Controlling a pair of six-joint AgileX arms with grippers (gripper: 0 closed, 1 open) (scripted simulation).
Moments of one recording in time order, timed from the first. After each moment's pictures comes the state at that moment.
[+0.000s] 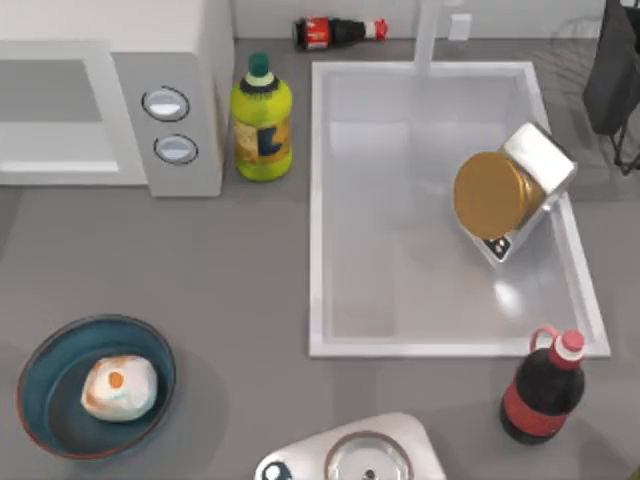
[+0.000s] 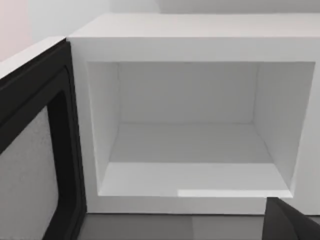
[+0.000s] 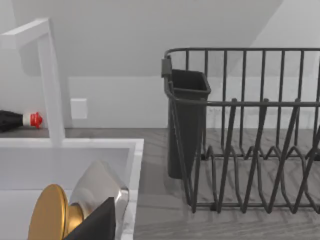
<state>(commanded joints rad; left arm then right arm) 0.73 0.20 -0.06 0.27 0.73 0.00 0.00 0.00 0.00 0.00 0.00 0.00</state>
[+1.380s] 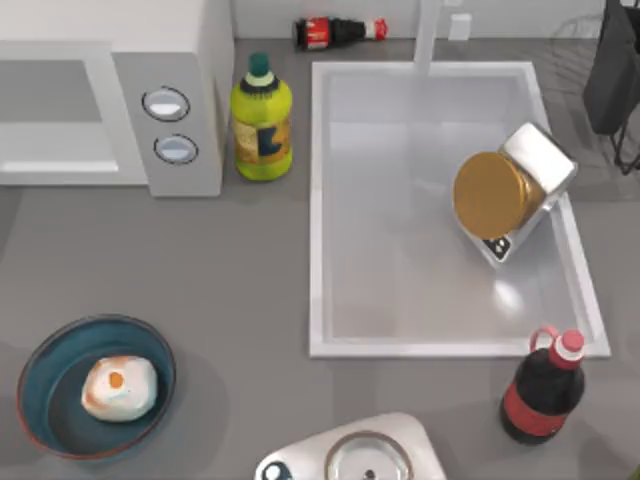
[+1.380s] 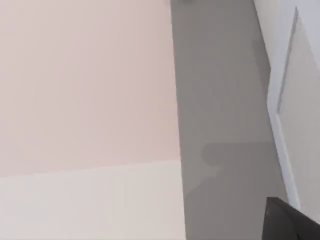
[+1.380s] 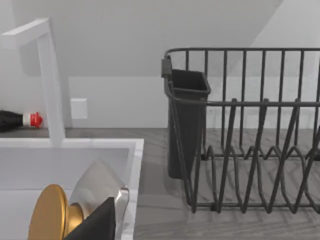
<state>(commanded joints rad) 0.92 1.48 1.16 -0.50 0.67 0.79 0.00 0.00 0.00 0.00 0.00 0.00</state>
